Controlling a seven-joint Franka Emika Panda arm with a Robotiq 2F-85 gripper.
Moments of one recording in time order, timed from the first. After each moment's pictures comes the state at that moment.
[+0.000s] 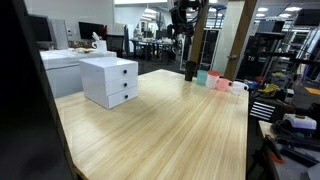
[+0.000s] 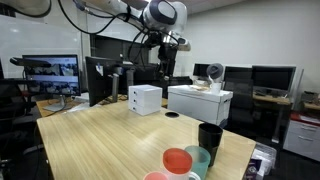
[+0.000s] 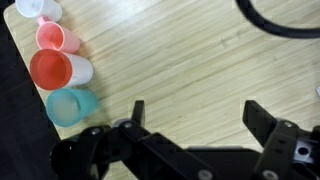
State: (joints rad) arm -0.23 0.54 -0.25 -1.23 0.01 1.47 0.14
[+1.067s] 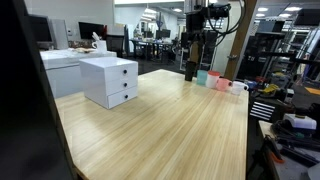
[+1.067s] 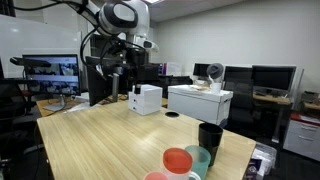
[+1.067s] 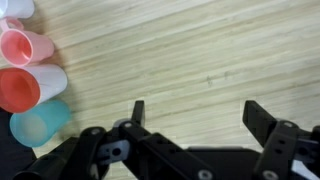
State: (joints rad) arm -0.16 0.03 -0.18 -2.04 -0.11 1.97 0.12
